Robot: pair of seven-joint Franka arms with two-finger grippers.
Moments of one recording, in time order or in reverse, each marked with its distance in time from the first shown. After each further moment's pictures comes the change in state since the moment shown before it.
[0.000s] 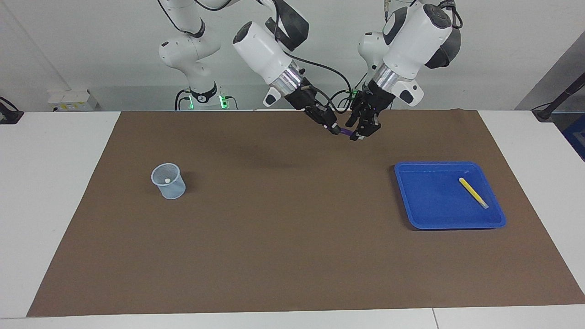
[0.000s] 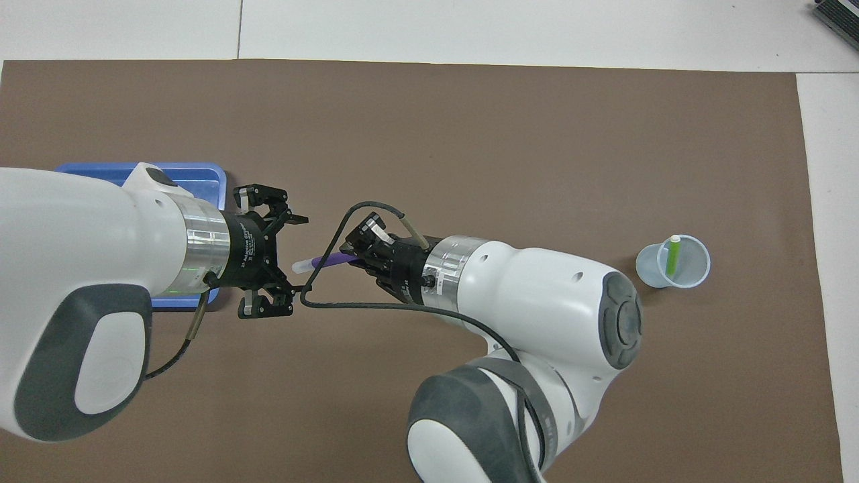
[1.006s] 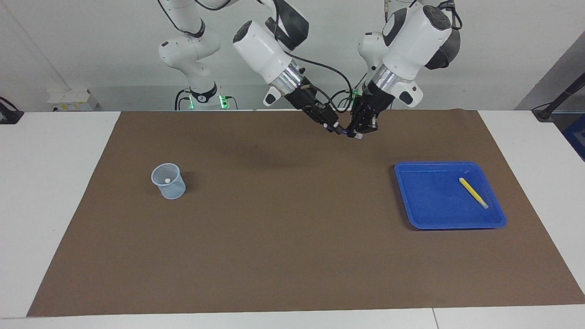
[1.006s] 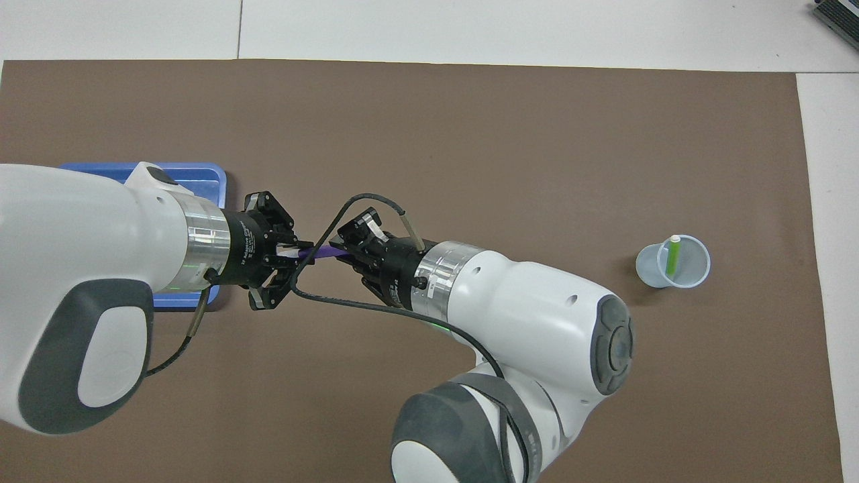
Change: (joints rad) left arm 0.001 0.010 0.004 0.001 0.001 0.000 -0.020; right arm 0.039 0.000 0.011 -0.002 0.008 0.131 0.200
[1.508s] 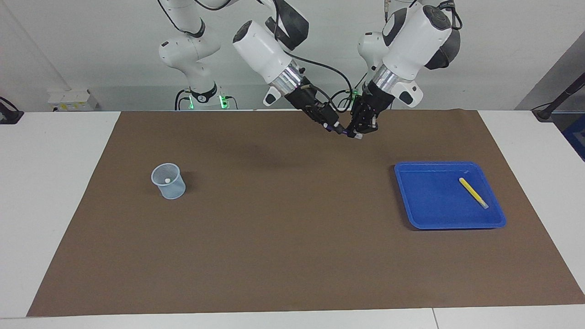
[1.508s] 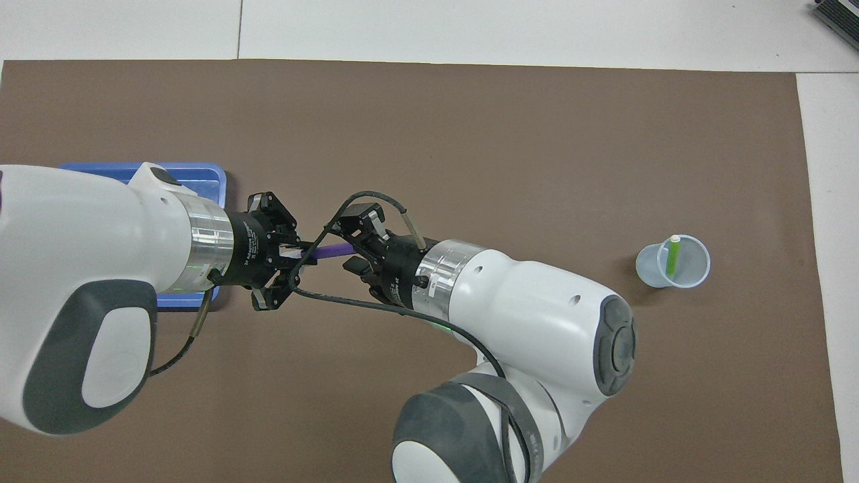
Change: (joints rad) left arm 0.000 0.001 -0.005 0.000 -0.003 0.002 -0.002; right arm -0.001 -0.001 0.000 0.003 0.000 0.005 0.000
